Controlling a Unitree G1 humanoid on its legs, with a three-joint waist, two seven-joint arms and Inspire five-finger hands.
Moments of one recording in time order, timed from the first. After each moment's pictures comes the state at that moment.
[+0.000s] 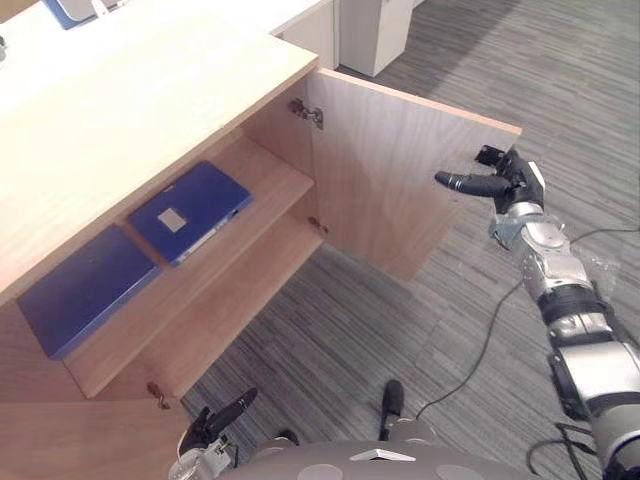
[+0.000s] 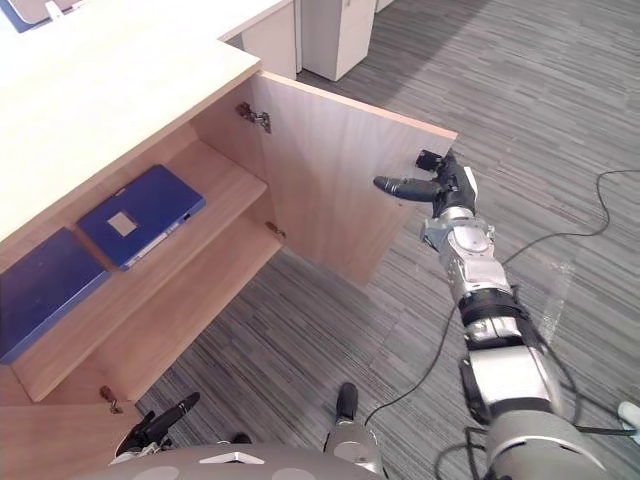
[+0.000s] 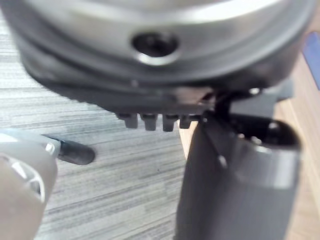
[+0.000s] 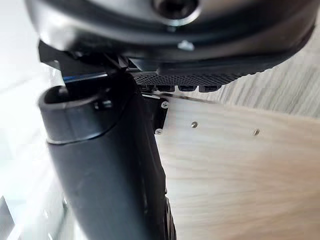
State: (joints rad) left arm 0.17 0.08 0.31 1.01 -0.42 -0.07 0.01; right arm -0.58 -0.79 0.40 0.62 0.53 -0.05 -0.01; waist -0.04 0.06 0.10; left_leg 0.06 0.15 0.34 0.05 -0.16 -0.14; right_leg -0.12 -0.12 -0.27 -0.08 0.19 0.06
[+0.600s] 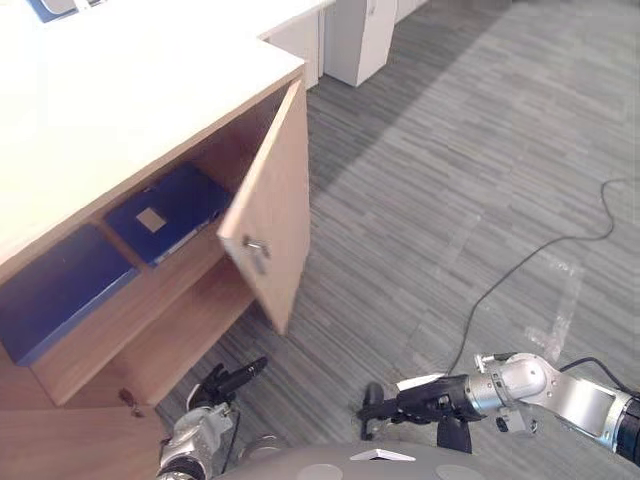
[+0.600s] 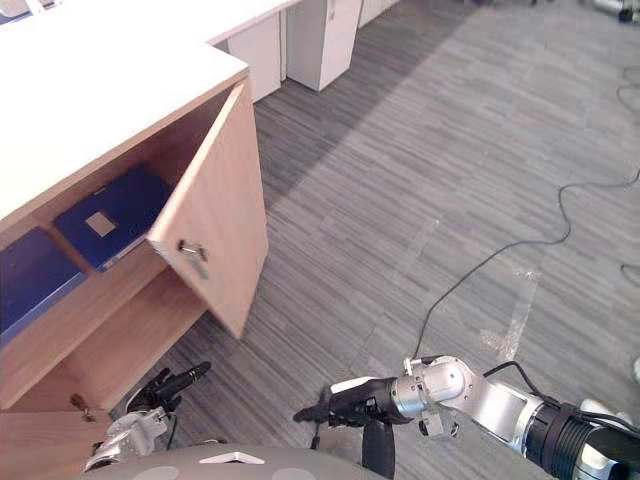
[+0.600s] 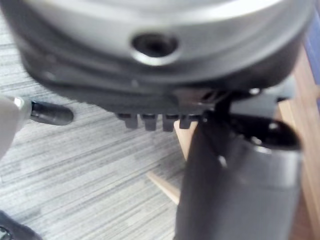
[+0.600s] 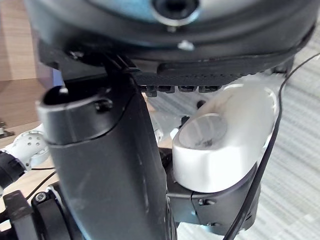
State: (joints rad) left arm 0.01 0.16 0.25 1.07 -0.37 -0.07 -0.07; right arm -0.11 -1.14 0.90 -0.09 0.25 -0.01 0.75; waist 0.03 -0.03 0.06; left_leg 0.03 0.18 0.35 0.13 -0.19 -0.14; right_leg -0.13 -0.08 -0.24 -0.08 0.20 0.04
